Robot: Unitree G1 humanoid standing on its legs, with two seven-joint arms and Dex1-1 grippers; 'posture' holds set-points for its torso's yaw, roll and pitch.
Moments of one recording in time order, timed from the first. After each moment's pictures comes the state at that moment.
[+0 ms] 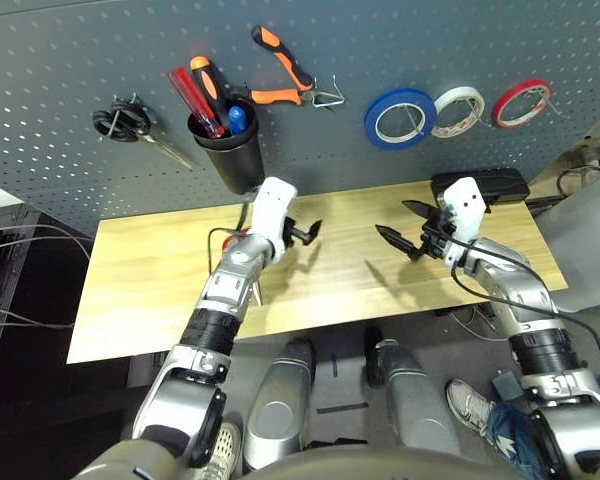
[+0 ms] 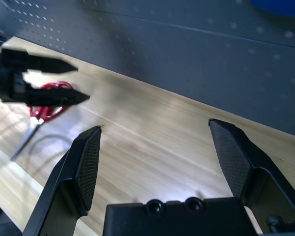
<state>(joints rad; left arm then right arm) -0.47 0.26 0.02 0.52 -0.06 0.33 -0.27 -0.38 -0.35 0.09 0.12 0.22 0.27 0.71</state>
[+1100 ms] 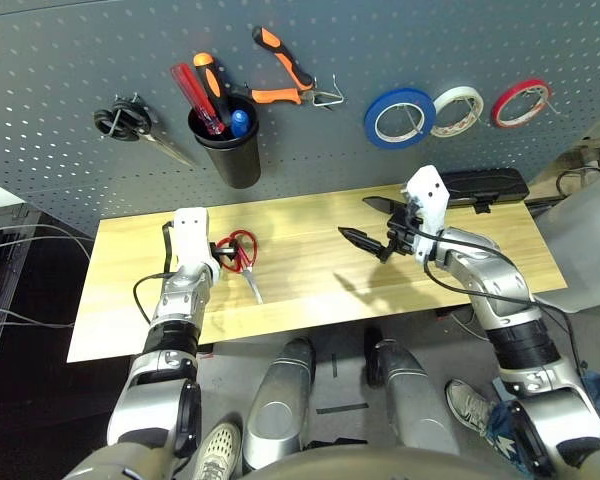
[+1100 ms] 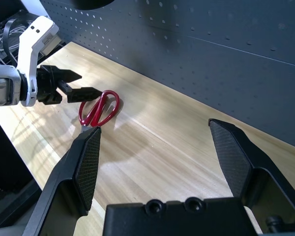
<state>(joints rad) -0.44 0.32 0.23 0.73 -0.08 0.20 -0.06 -0.41 -0.30 0.17 0.01 0.23 0.40 0.74</state>
